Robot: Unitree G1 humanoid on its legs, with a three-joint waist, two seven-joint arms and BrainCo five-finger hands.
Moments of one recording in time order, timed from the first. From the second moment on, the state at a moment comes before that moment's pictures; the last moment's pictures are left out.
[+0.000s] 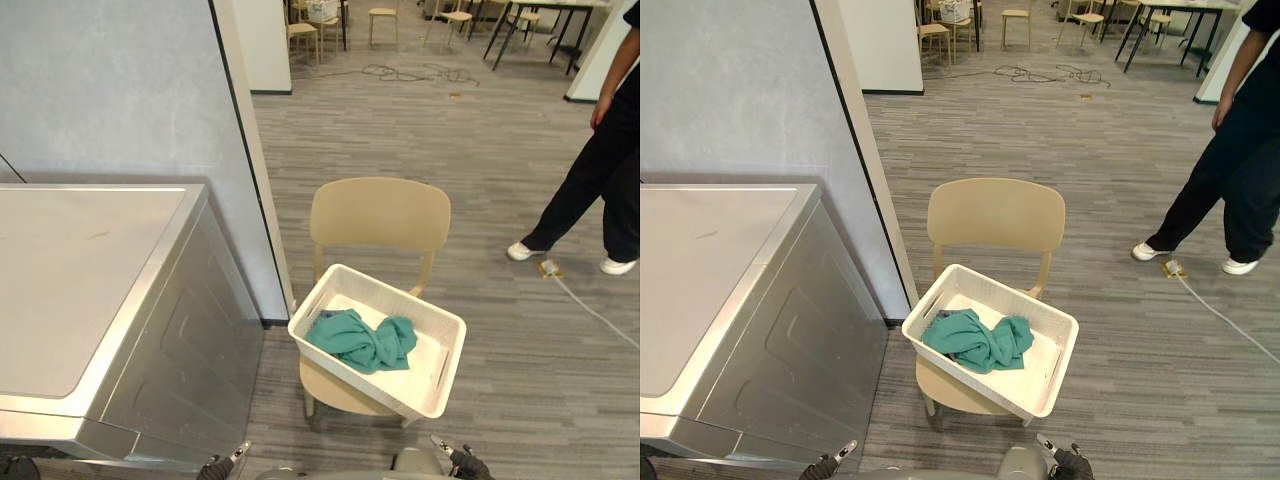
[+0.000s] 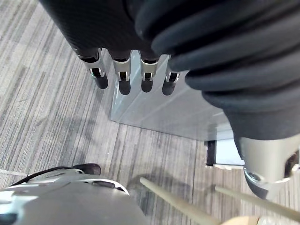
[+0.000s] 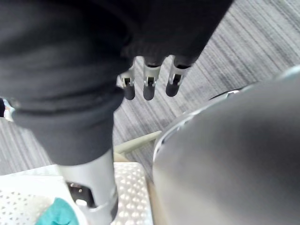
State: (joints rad) left arm 0.06 0.12 0.20 1.09 0.05 0.00 0.09; right arm 0.15 -0.01 -0.46 1.02 0.23 -0.01 -0.06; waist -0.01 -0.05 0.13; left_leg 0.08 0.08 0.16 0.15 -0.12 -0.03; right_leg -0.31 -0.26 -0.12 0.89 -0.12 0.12
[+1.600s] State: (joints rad) left arm 0.02 0.13 0.06 1.05 0.17 -0.03 0.11; right arm -0.07 -0.44 0.34 0.09 -0.10 -0.13 0.09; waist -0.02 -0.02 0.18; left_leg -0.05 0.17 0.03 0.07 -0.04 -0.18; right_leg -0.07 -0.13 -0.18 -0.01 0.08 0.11
